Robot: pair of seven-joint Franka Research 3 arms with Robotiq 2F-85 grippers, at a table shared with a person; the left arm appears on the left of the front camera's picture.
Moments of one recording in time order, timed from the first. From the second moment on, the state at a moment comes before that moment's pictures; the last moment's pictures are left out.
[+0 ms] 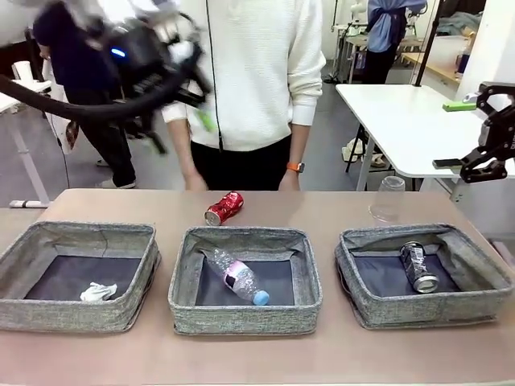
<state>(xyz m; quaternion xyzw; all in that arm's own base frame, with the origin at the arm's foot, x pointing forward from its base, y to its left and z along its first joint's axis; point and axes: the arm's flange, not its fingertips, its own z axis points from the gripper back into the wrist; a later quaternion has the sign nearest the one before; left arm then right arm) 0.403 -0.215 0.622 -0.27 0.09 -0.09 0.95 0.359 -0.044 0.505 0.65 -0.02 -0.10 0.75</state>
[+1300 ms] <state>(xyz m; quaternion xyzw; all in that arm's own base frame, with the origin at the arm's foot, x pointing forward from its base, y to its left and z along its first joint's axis) 0.377 0.085 0.486 -0.61 0.02 0.18 0.77 0.359 -0.044 0.505 0.65 -0.02 -0.10 0.75</state>
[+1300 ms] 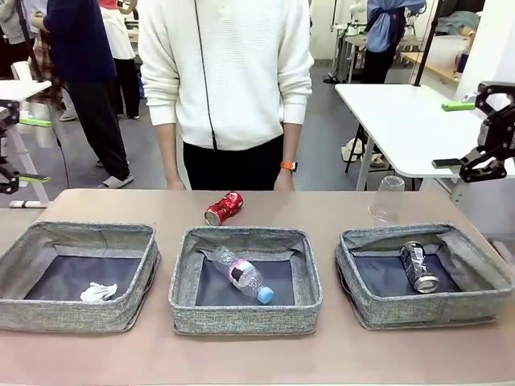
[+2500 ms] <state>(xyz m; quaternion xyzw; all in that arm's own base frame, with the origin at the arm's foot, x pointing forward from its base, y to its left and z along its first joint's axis) 0.382 0.085 0.492 -0.60 0.01 0.18 0.78 0.359 -0.044 0.505 0.65 -0.02 -0.10 0.75</state>
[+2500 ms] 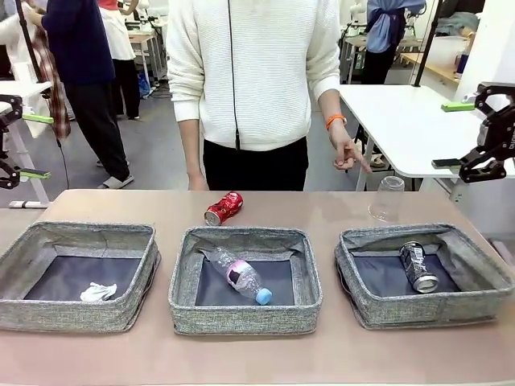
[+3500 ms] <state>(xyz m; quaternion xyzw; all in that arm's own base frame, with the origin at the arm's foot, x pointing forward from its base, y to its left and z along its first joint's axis) 0.382 0.085 0.491 -0.60 0.01 0.18 0.78 0.391 -0.033 0.518 0.59 -0.30 0.00 0.75</state>
